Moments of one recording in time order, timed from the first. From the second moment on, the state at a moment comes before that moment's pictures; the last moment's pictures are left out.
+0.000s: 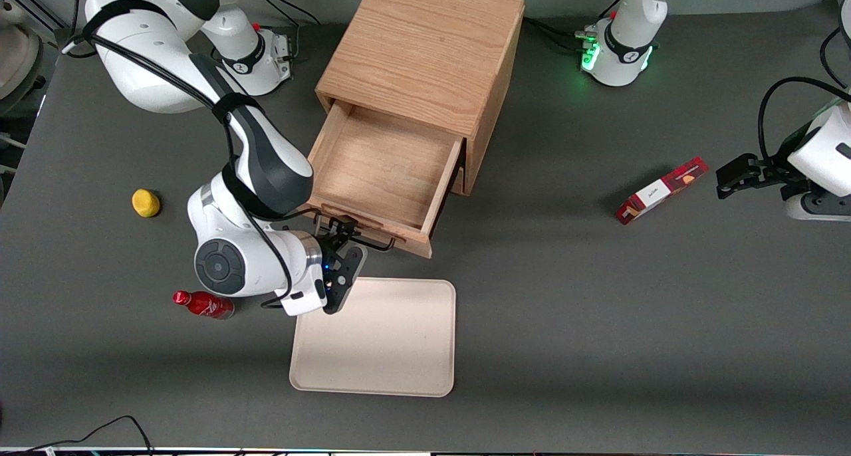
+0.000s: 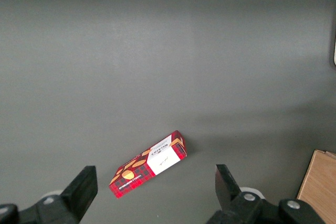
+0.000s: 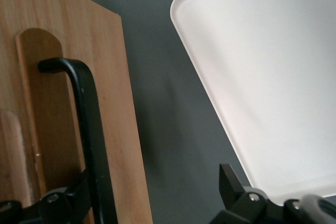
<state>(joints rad) 0.14 0.79 0.43 -1.09 0.03 1.66 -0.56</state>
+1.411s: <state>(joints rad) 0.12 0.66 0.52 -1.32 0.03 1.71 -0.46</state>
